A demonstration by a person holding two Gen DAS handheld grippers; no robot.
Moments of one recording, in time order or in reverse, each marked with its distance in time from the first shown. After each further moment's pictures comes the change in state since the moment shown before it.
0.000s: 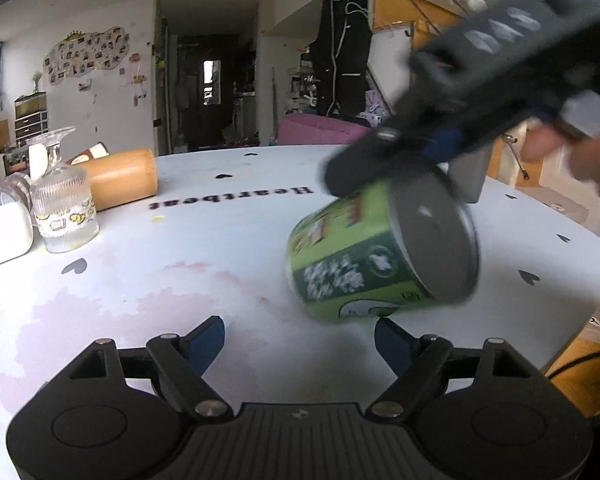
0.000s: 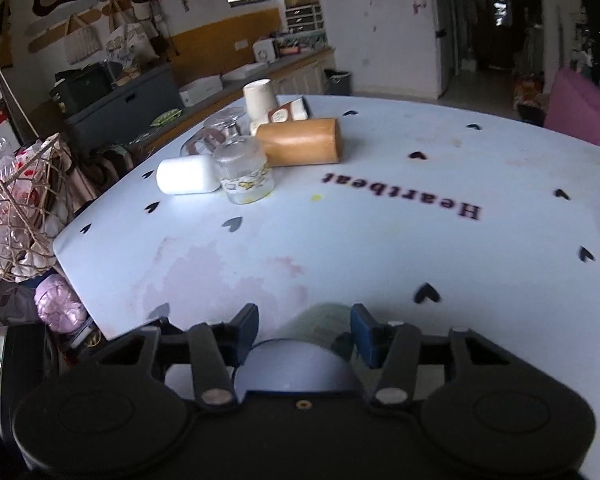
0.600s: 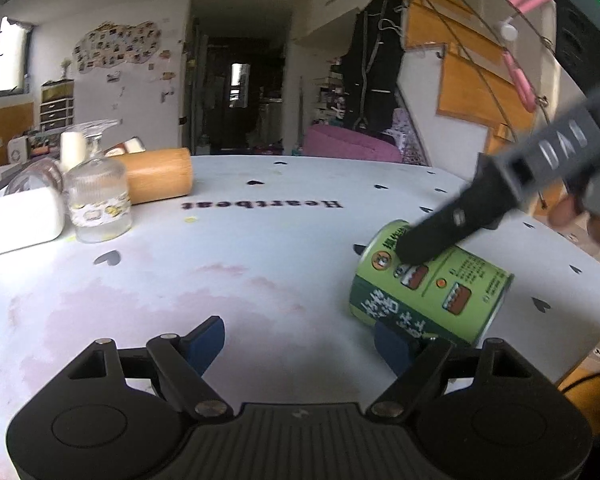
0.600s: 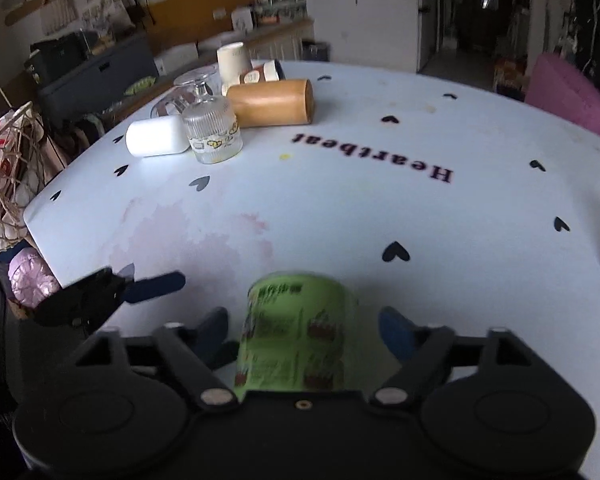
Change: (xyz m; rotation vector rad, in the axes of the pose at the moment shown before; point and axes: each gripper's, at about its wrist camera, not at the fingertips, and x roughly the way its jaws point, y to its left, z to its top) left arm -0.015 0.020 0.001 -0.093 -0.031 0.044; right arm 0.012 -0.007 -0.002 -0.008 0.122 -0.077
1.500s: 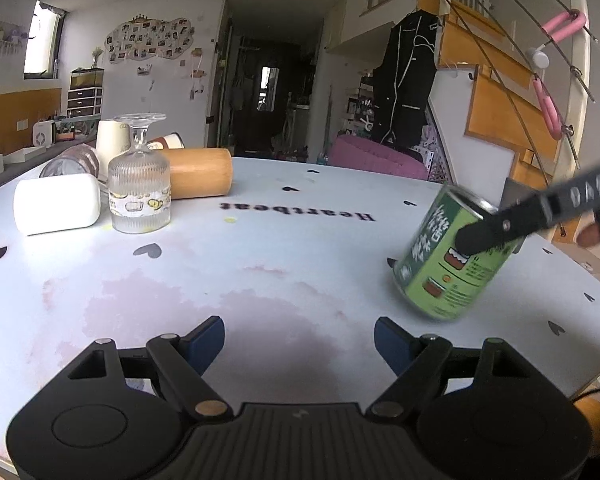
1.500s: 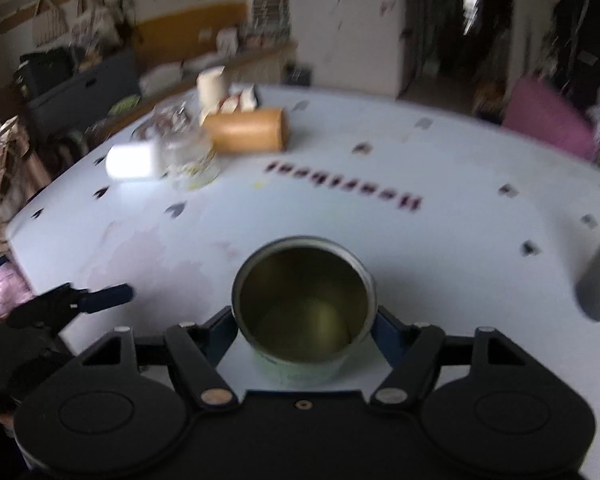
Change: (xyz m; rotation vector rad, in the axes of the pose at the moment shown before) left arm -0.011 0.023 0.001 -0.069 -0.025 0.040; right arm -0.015 -0.010 -0.013 -0.025 -0.143 -0.095
